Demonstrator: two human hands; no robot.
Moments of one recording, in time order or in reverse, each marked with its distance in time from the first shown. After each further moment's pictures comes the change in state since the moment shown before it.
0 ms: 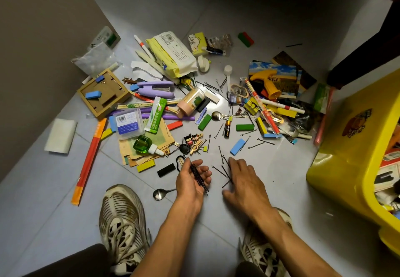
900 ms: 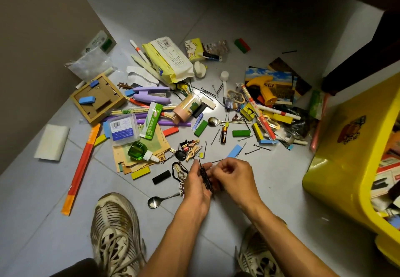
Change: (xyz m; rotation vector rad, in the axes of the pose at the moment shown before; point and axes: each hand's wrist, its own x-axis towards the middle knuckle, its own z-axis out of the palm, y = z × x) left_hand -0.004 -0.005 0.025 0.026 -0.080 -0.054; right_hand 0.011 -0.035 -0.041 0.978 0.175 0.147
